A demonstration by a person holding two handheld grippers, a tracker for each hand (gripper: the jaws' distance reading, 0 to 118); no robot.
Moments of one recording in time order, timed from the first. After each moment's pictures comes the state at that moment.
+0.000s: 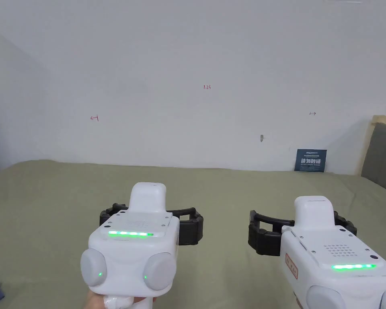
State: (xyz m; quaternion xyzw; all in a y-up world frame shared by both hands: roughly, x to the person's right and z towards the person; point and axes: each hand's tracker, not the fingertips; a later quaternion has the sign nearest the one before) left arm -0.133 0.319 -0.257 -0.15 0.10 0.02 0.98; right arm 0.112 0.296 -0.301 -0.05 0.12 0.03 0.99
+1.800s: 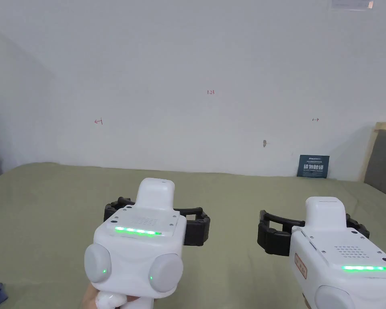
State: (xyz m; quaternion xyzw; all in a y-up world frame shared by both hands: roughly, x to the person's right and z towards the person) left arm -0.130 0.334 -0.249 -0.14 0.09 -0.01 0.99; right arm 0.117 0.307 -0.298 -0.04 0.10 0.02 0.99
